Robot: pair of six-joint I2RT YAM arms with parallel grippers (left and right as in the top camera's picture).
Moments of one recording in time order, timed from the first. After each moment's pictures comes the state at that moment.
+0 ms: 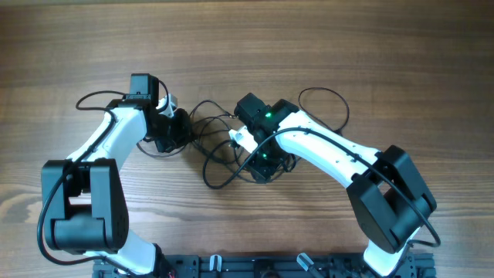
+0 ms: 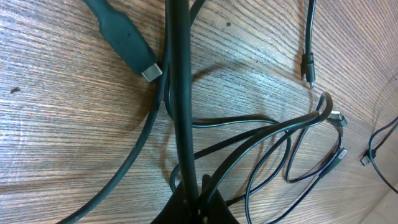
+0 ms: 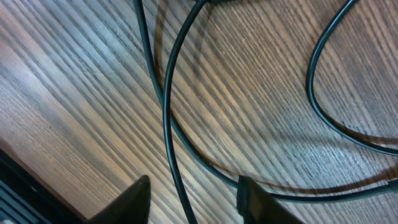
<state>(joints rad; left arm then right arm) -0.01 1.76 1.02 -0.68 0.47 -0.46 0.73 1.91 1.32 -1.02 -0.21 -0.17</state>
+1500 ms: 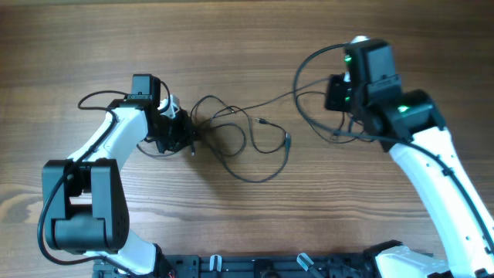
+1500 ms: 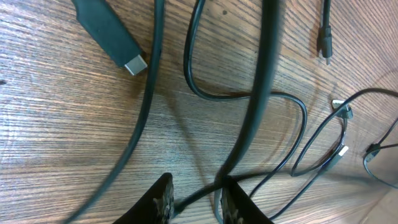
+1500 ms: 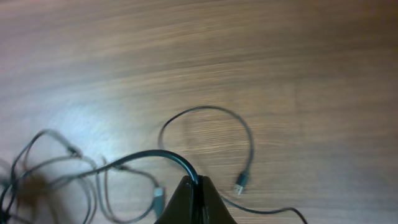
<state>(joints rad) -0.02 1.76 1.02 -0.69 0.47 -0.45 0.29 1.39 1.34 -0.87 0.17 0.42</state>
